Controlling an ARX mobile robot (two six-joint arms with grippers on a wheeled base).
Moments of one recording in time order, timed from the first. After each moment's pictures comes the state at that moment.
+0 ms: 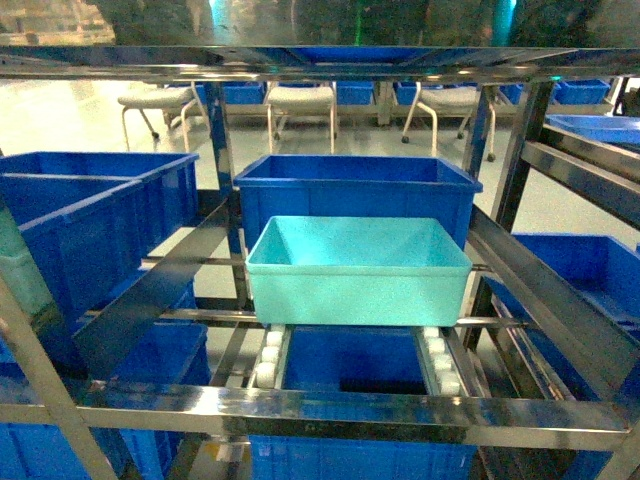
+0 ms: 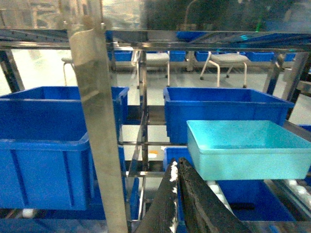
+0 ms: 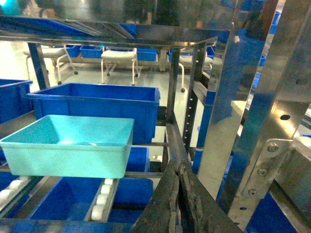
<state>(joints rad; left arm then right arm) 0.00 0.77 0.02 0.74 -0.01 -0.01 -0.01 1.04 0.01 1.02 0.01 -0.01</state>
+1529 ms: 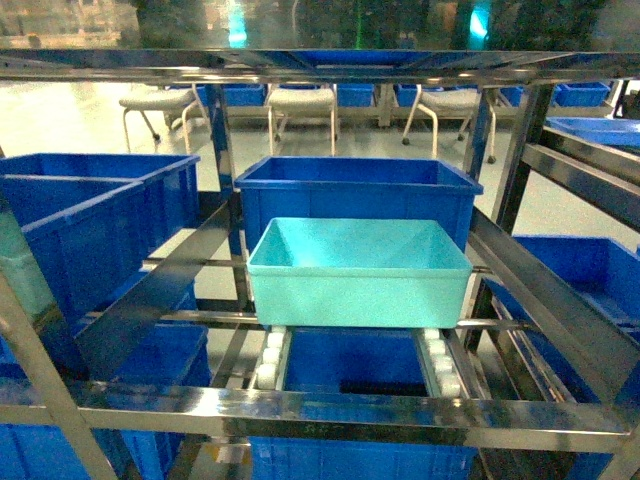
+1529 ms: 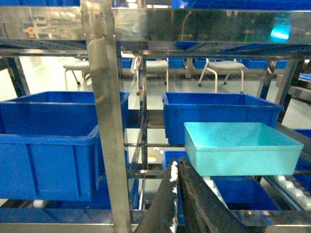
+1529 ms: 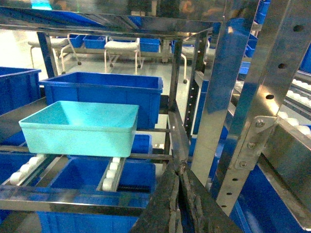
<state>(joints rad) 0.00 0.01 0.02 0.00 0.00 -0.01 0.00 0.10 0.01 0.06 0.00 -0.01</state>
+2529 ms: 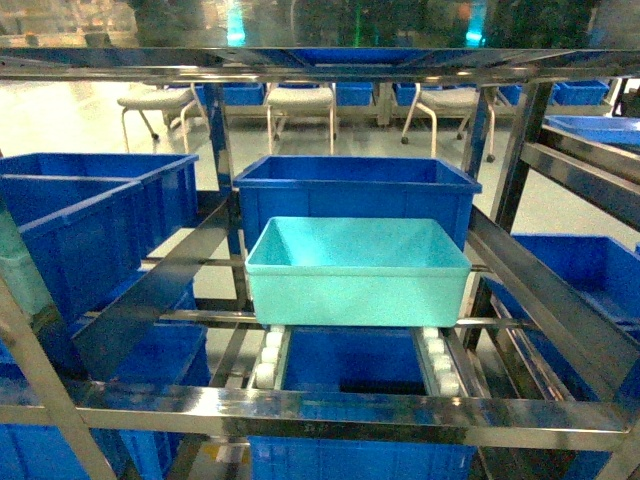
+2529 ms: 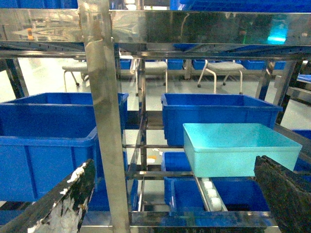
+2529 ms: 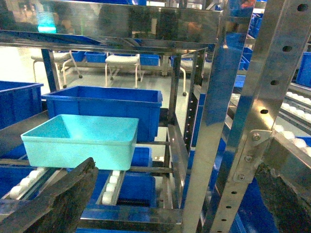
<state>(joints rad) 0.00 0.01 0.02 0.00 0.00 -0.01 0.00 0.00 0.01 0.00 0.00 -0.01</state>
